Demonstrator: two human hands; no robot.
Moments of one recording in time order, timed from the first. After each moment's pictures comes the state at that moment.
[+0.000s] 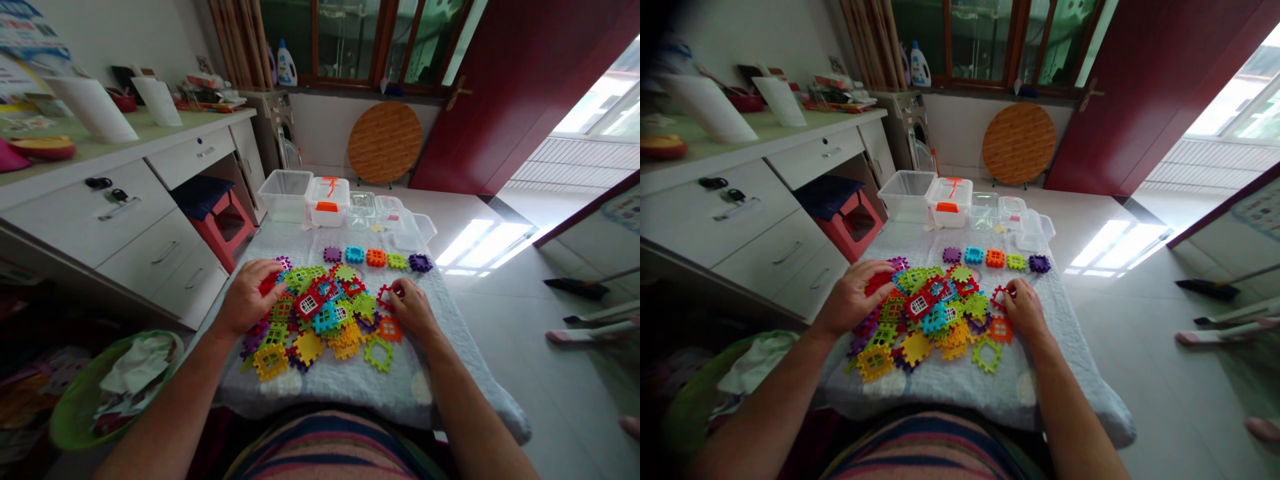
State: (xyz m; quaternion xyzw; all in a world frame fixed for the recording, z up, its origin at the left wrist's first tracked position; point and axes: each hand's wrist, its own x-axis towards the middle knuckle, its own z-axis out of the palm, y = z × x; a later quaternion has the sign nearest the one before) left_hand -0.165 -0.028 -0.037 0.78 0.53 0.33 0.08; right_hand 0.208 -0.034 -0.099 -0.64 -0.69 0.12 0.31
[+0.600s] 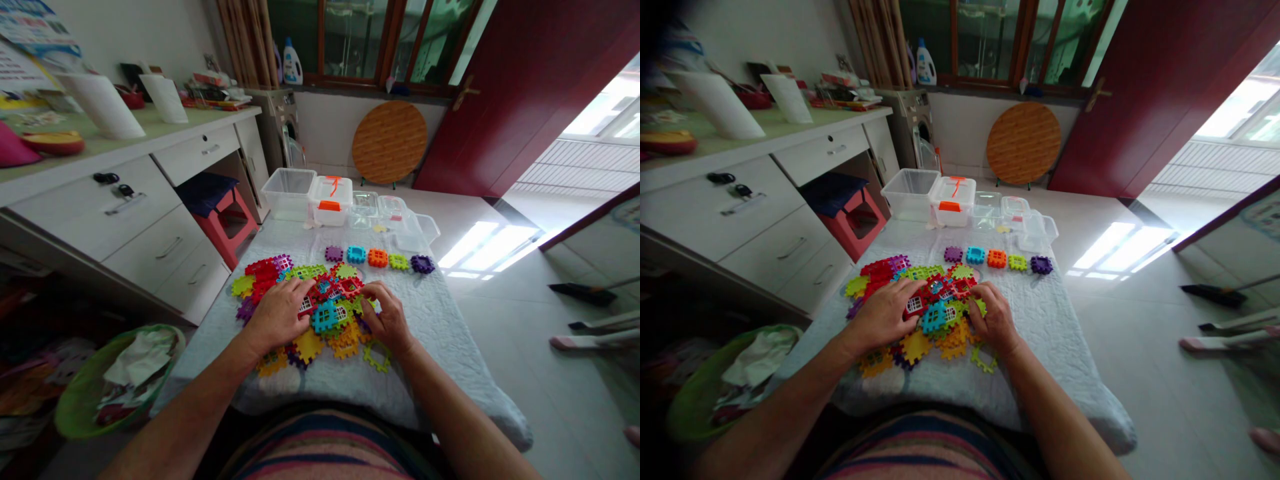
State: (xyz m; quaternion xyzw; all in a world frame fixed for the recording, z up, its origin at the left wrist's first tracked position) left_hand -0.115 -0.051 -0.044 0.84 0.51 0.14 0.08; right_hand 0.140 -0.058 -0.076 -0.44 -0.77 0.15 0.45
